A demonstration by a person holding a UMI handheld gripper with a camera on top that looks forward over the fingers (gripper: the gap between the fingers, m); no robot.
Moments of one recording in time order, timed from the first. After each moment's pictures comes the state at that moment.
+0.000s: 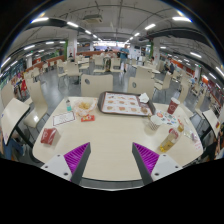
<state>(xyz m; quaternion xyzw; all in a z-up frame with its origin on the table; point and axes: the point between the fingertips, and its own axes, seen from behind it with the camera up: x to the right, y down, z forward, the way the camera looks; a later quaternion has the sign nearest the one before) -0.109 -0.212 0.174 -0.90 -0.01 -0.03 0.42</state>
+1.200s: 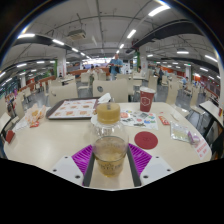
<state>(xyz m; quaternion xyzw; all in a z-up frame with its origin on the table) 0.192 -0.103 0.044 -0.86 0.04 -0.02 0.52</state>
